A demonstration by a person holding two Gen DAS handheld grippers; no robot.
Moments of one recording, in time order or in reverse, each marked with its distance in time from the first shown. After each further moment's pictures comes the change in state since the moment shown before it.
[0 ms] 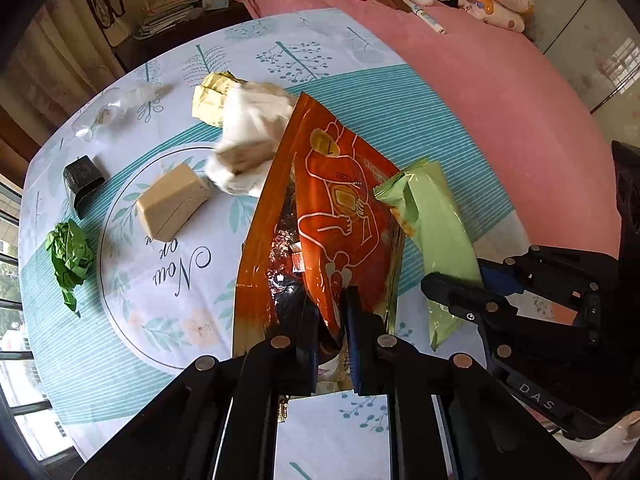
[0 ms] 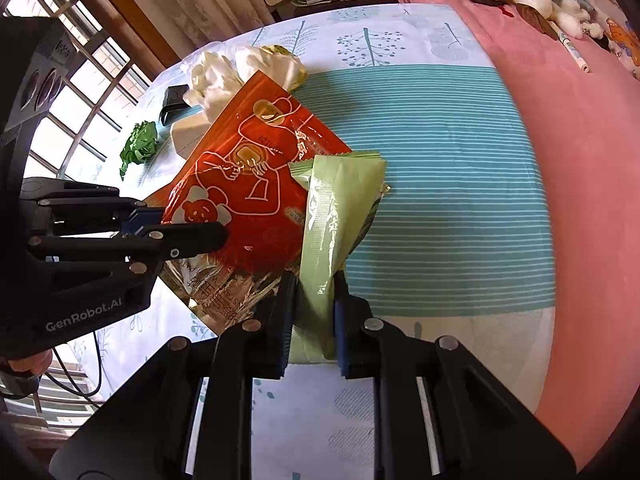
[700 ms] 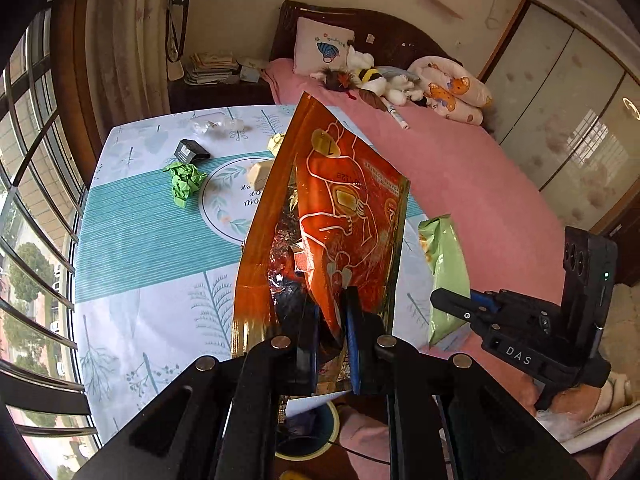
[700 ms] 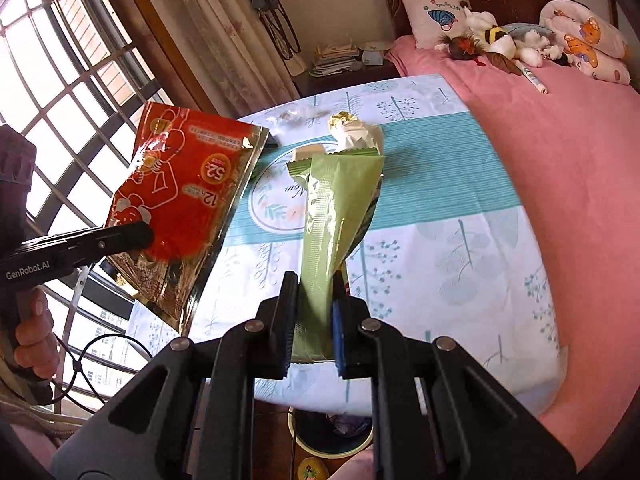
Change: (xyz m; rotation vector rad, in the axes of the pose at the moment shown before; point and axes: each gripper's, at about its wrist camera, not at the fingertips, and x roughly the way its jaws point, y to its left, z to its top) left arm -0.248 0.059 -0.255 -0.090 -0.362 -0.149; right arm -0.154 0.153 -0.152 0.054 -0.264 -0.009
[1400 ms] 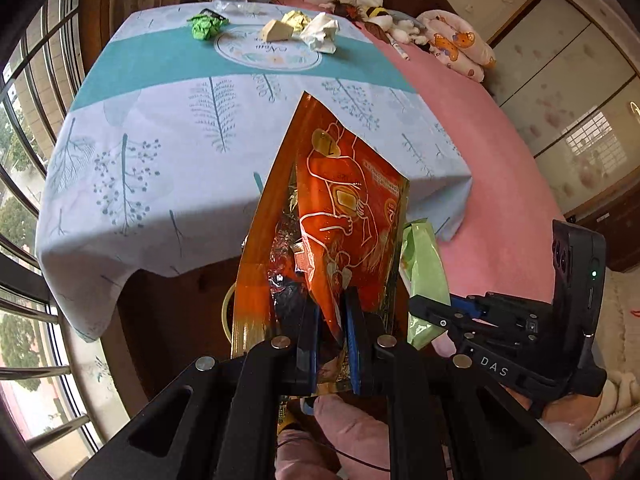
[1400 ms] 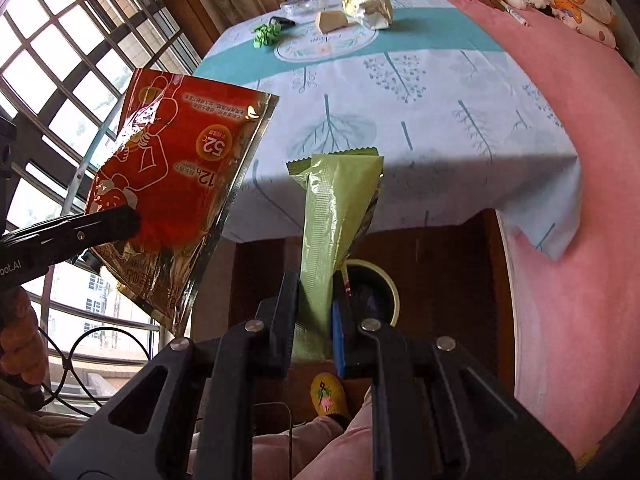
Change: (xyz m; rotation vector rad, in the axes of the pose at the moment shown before) left arm 0.002 0.011 -0.252 -0.099 0.220 -0.049; right arm -0.015 0.062 -0.228 0.036 0.266 -0.081
